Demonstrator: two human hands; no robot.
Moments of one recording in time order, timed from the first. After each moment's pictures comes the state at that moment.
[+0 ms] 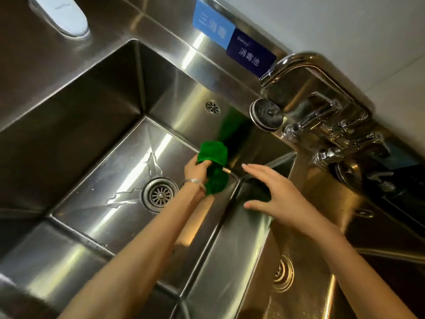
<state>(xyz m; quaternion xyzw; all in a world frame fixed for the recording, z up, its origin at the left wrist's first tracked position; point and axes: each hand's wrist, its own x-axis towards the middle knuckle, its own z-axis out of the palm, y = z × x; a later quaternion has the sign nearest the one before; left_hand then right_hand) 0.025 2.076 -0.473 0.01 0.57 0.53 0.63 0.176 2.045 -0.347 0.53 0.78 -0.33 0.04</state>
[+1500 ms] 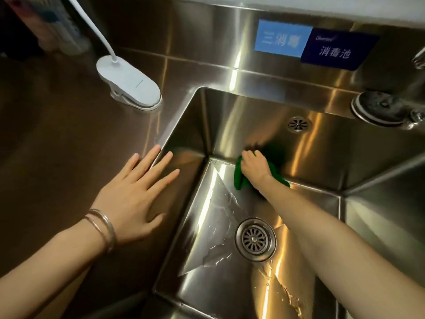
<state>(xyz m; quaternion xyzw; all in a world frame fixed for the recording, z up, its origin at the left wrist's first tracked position) -0.323 2.072 -0.418 0.88 0.47 -0.08 -0.05 -0.050 2.200 -0.575 0.49 0.83 0.09 0.23</state>
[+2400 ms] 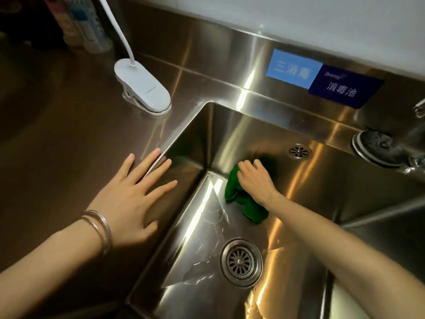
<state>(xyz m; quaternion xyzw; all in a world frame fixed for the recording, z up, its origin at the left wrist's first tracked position) -0.310 2.068 -0.424 0.86 0.51 -0.08 -0.06 -0.031 2.204 -0.553 0.39 0.87 0.25 0.16</state>
